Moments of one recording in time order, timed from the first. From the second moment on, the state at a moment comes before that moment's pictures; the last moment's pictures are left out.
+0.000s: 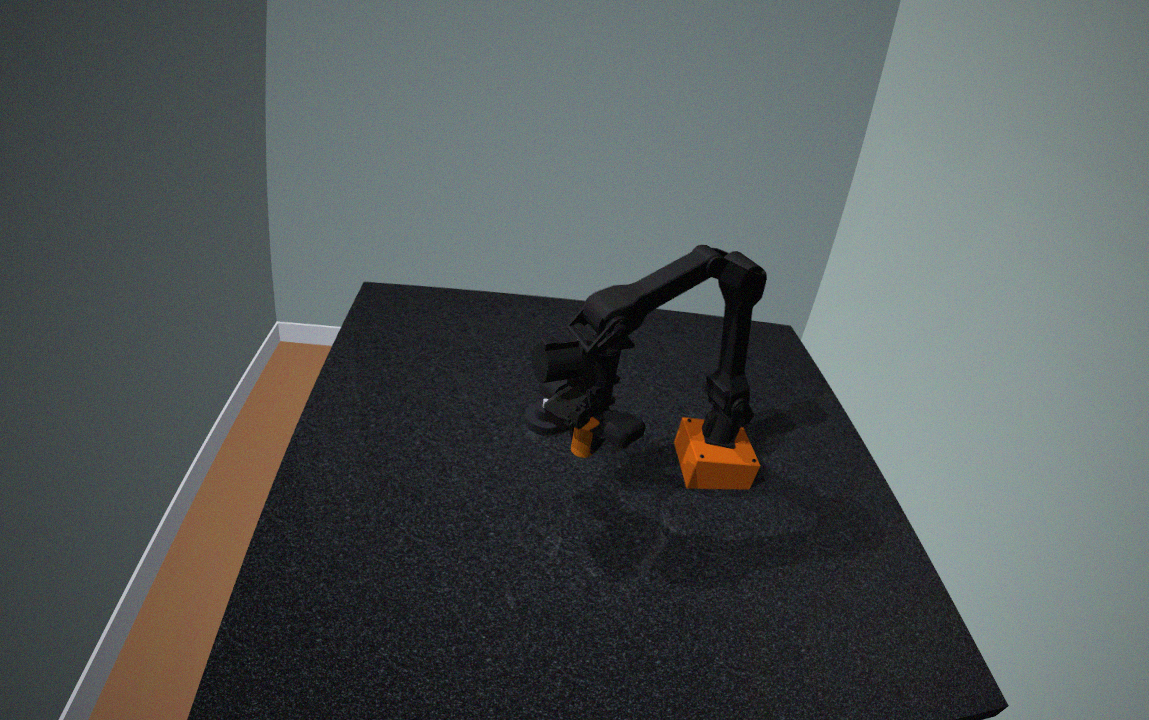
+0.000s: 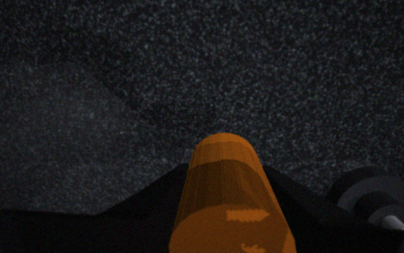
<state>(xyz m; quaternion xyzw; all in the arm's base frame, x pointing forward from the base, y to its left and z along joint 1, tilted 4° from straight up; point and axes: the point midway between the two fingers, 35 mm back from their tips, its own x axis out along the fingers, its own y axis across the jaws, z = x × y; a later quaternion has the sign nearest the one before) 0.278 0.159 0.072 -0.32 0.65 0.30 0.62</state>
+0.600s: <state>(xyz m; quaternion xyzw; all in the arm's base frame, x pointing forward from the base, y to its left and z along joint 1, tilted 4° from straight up) 0.268 0.161 0.110 -0.37 0.62 0.25 0.64</state>
